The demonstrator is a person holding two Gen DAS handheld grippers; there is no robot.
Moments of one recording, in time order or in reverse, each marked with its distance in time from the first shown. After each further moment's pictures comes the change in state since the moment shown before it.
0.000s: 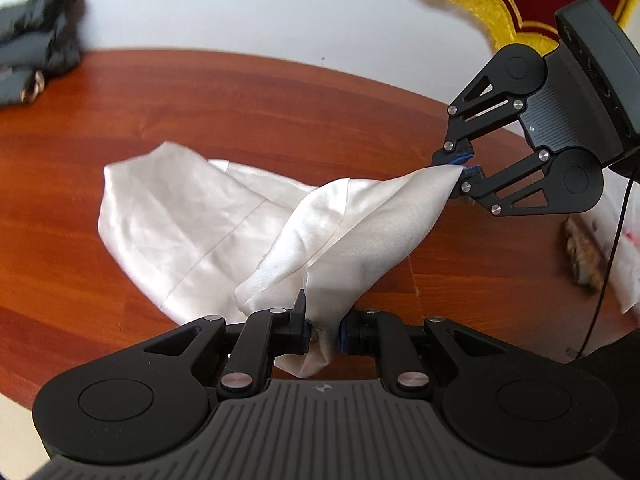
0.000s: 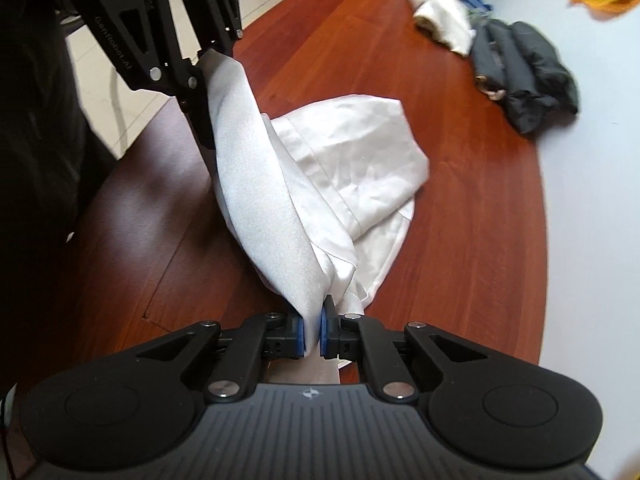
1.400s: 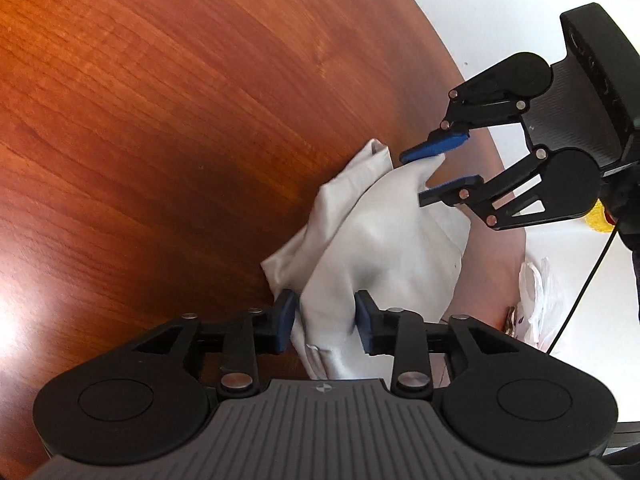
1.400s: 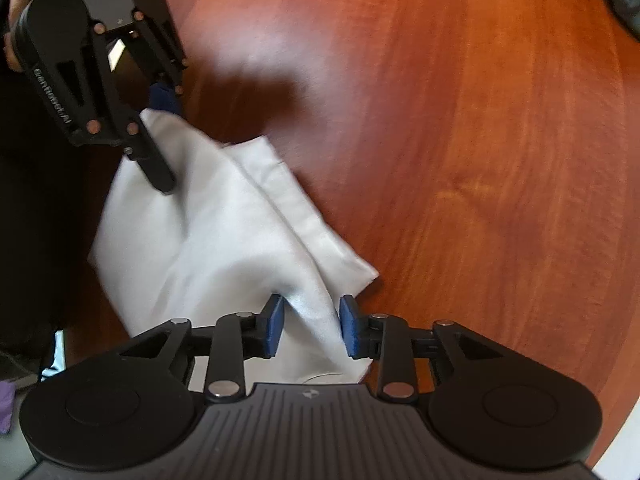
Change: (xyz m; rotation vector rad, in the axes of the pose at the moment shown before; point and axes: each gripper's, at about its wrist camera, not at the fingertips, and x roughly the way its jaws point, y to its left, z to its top) left arm 0.086 0.258 0.088 -0.510 0.335 -0.315; right arm 0.147 -0.215 0.137 0.172 0.268 0.495
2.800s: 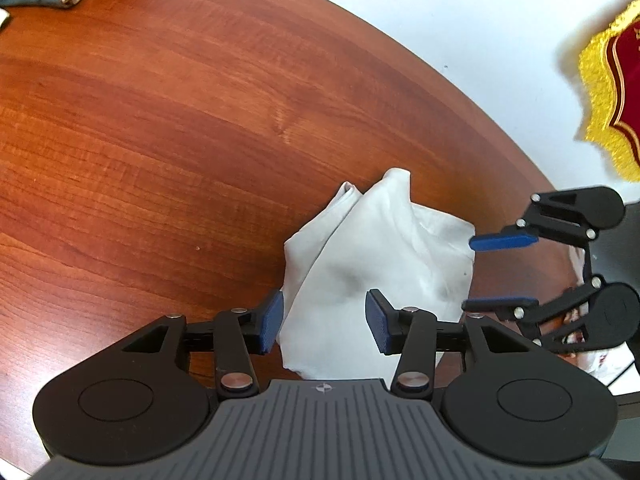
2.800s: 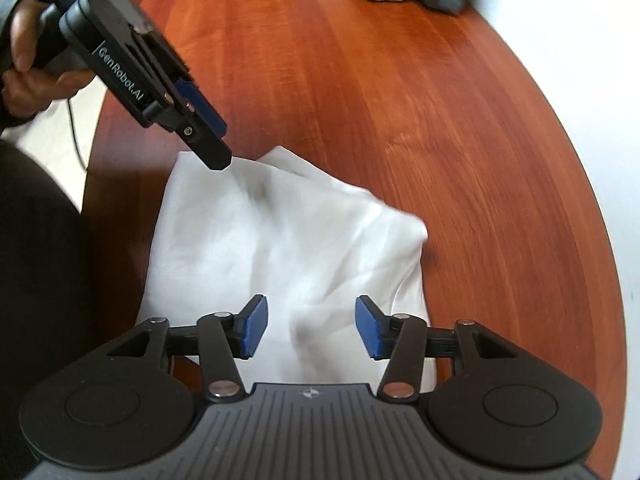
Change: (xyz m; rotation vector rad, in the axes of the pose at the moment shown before) left arm -0.023 -0.061 0.001 0.272 -0.116 0.231; right arm -0.021 0.119 -0.095 0.496 -0.382 -0.289
